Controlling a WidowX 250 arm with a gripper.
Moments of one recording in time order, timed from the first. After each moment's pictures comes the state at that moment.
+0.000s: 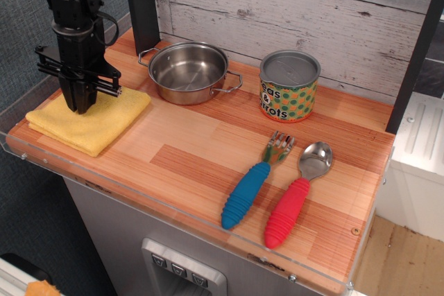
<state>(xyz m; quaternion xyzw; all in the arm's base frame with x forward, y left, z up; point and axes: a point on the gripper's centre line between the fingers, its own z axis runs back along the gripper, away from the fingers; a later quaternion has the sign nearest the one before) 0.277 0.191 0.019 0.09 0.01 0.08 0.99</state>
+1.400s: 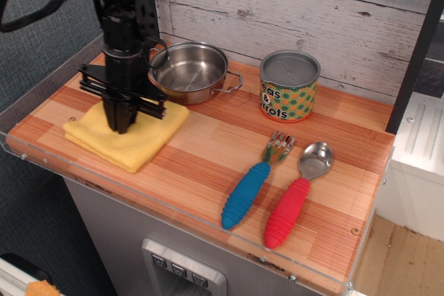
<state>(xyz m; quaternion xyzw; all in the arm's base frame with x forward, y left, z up) 0.277 0.111 0.006 0.07 0.03 0.05 1.00</state>
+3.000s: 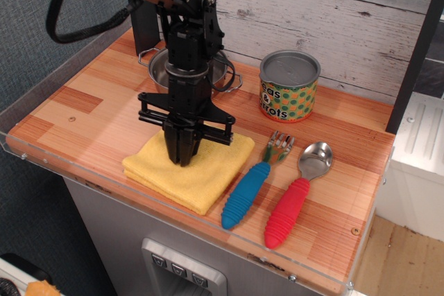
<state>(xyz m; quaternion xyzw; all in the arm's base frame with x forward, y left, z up) 0.269 0.037 0.010 0.02 0.06 0.07 1.00</state>
